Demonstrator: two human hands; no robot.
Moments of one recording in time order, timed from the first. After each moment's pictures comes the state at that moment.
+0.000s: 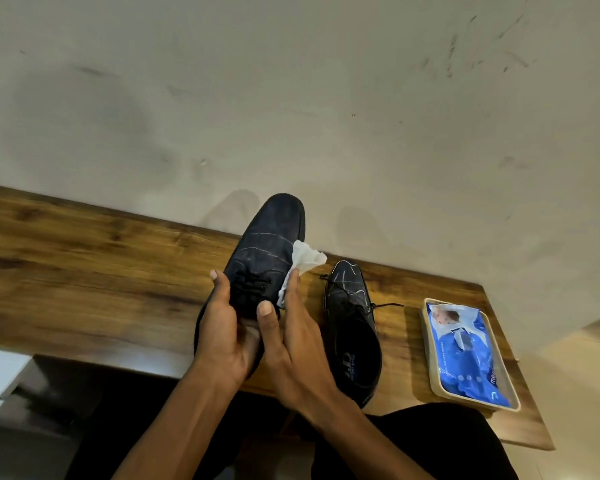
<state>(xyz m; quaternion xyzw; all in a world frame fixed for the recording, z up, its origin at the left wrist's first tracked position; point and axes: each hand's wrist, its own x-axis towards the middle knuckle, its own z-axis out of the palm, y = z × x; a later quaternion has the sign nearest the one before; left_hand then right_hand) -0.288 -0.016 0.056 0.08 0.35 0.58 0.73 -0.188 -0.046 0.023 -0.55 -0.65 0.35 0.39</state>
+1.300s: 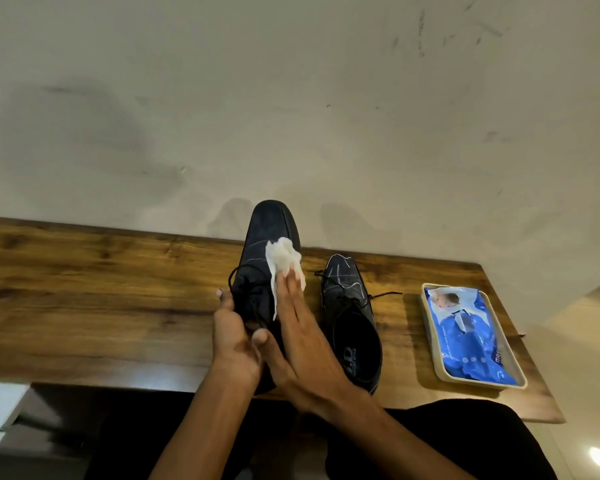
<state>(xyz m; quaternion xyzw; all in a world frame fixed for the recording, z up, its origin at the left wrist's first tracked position) -0.263 0.003 0.033 0.03 0.40 0.56 0.73 -0.163 -0.047 0.022 -0.55 -0.73 0.28 0.29</state>
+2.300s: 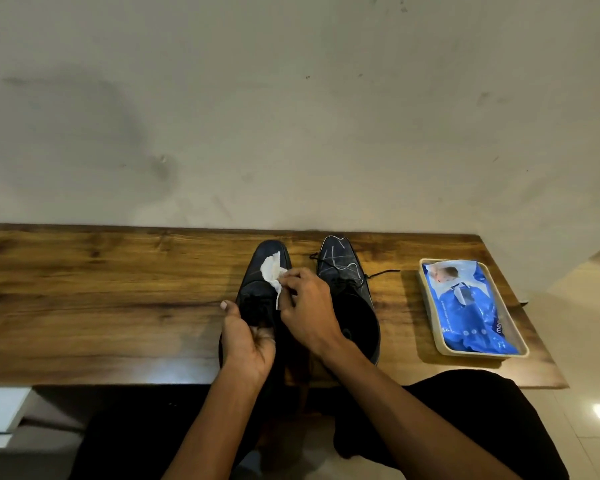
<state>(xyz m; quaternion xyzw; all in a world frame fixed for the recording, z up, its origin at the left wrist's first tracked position) -0.250 0.009 -0.022 -0.07 0.41 0.56 0.71 -0.145 0.013 -0.031 -0.65 -0.65 0.18 0.35</state>
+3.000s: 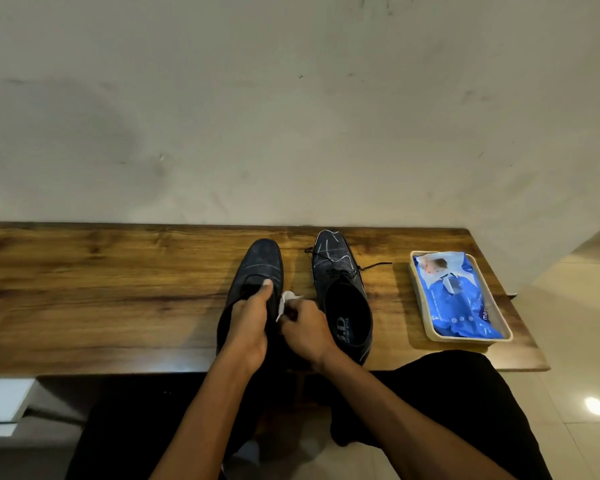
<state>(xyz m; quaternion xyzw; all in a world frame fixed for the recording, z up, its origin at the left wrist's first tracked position) -0.250 0.001 -0.016 0.24 0.57 0.39 0.68 -0.151 -0.029 -0.035 -0.71 -0.52 0.39 0.26</state>
